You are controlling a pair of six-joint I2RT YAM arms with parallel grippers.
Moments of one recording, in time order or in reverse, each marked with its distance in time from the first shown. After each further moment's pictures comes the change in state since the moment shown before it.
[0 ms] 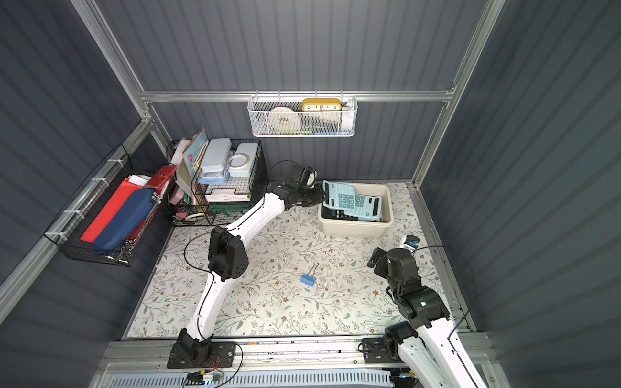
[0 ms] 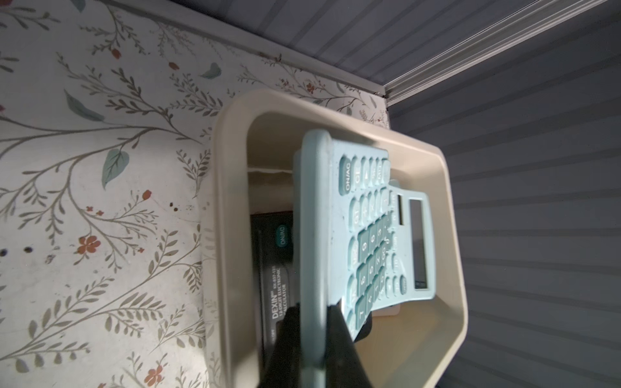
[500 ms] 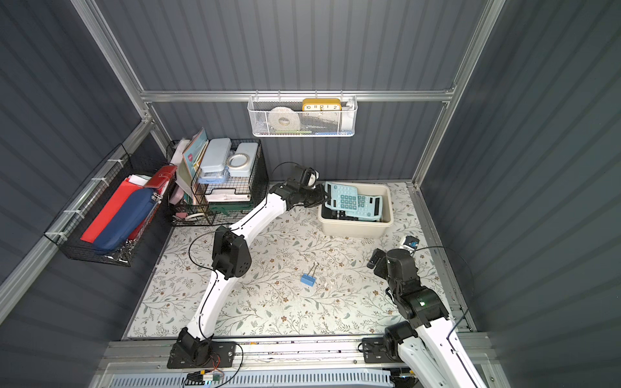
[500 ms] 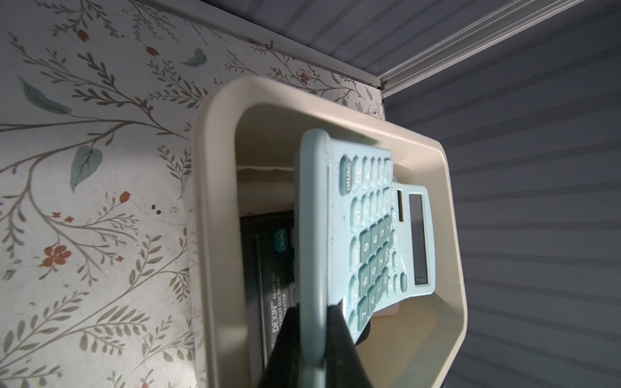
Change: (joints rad) left arm 0.004 0.047 0.053 0.003 0.051 -0.001; right arm 0.000 0.000 -0.011 0.000 0.000 0.001
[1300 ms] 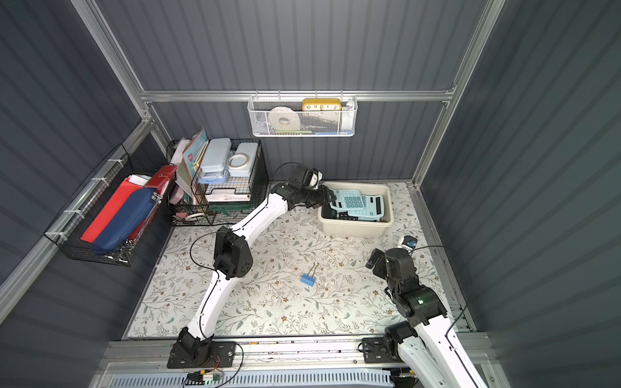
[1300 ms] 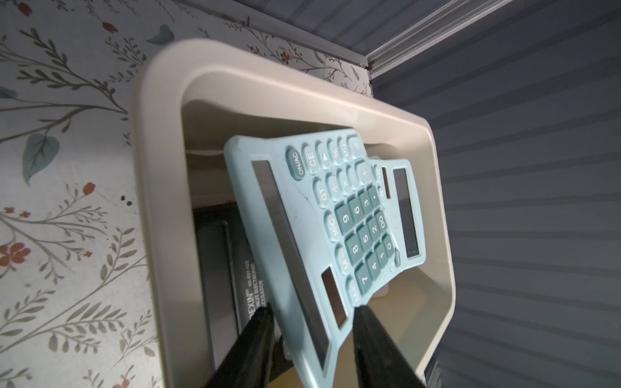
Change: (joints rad) left arm -0.007 0.012 0.047 -0.048 0.050 0.029; right arm 0.000 0.019 -0.009 0.014 -0.018 0.004
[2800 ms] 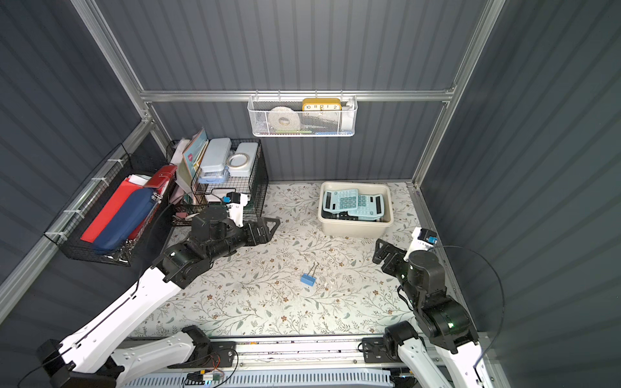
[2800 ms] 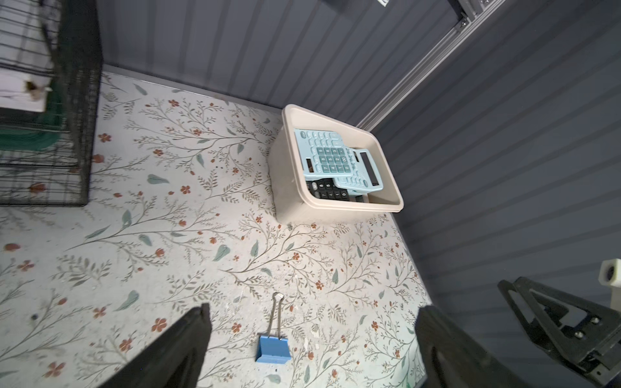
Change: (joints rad) left arm -0.025 -1.465 -1.381 0.189 -0.384 0.083; right arm 0.000 -0.101 0.251 -0.113 -0.113 -0.034
